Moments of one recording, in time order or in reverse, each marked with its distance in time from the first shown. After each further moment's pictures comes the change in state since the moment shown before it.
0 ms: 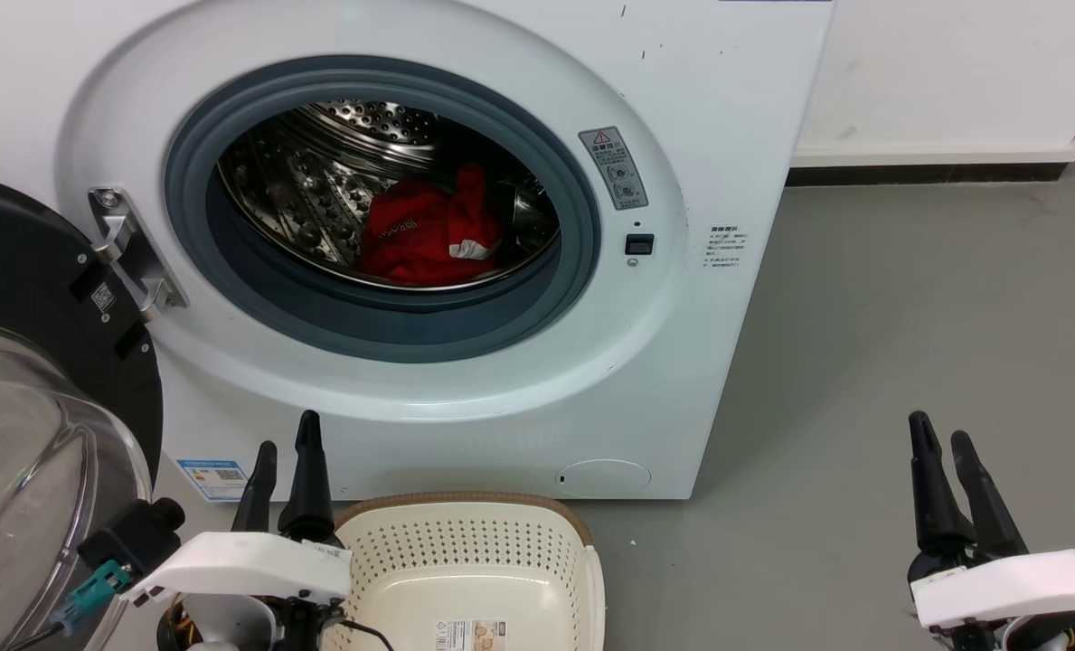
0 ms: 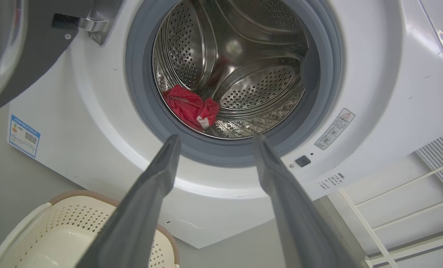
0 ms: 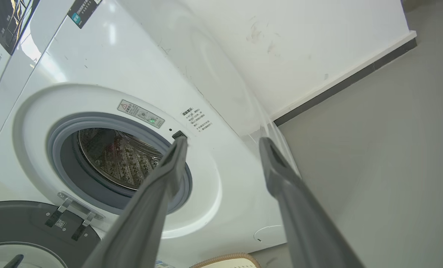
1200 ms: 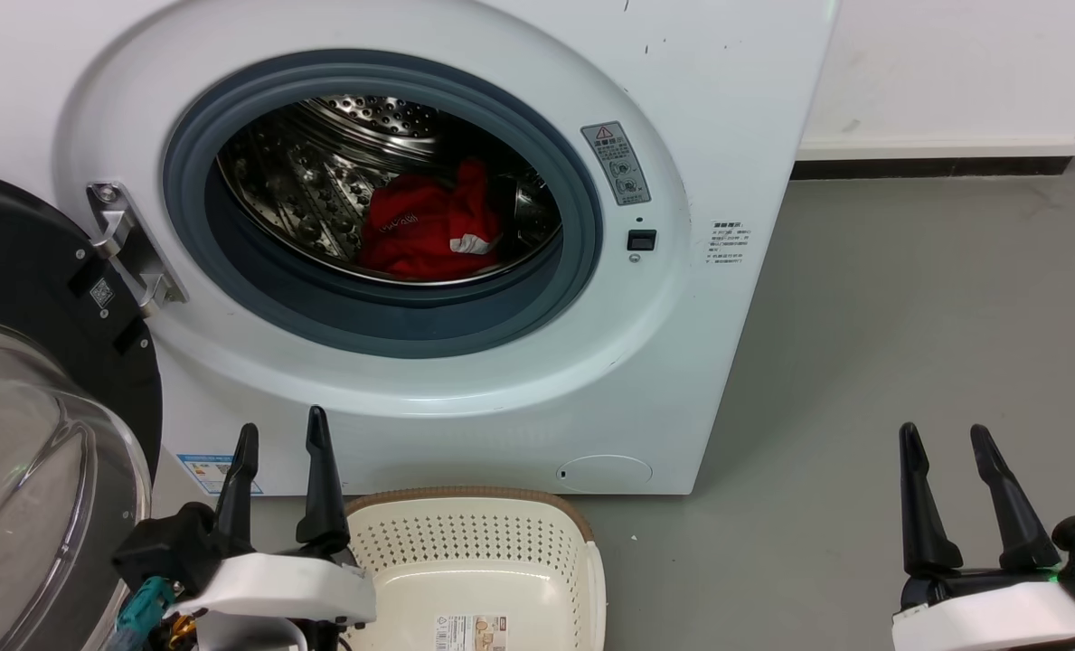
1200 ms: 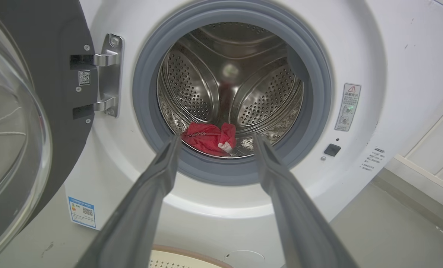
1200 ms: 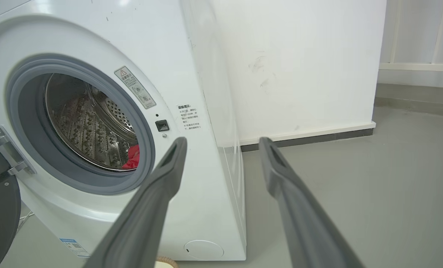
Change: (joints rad) left arm 0.044 0.004 -0.040 -0.079 0.407 0.030 -0.099; right arm 0.065 -0.001 0.014 -0.097 -0.462 0.000 -0.101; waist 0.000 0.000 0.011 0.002
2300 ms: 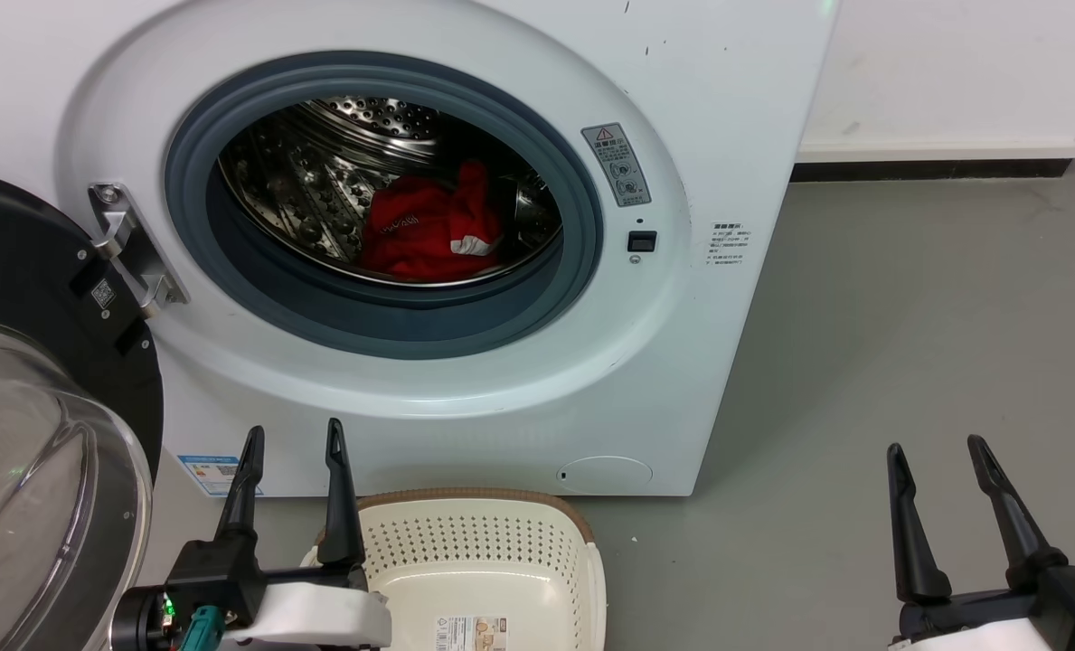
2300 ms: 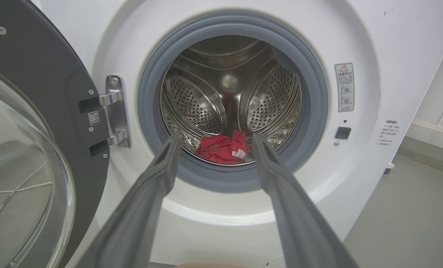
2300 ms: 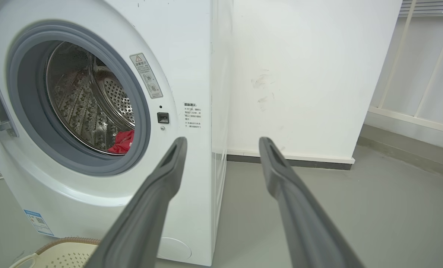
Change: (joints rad) left arm 0.037 -0.002 -0.025 -0.016 0.248 0.017 -0.069; right arm 0.053 -0.001 0.009 -0.053 -0.234 0.000 -0.068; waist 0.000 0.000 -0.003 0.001
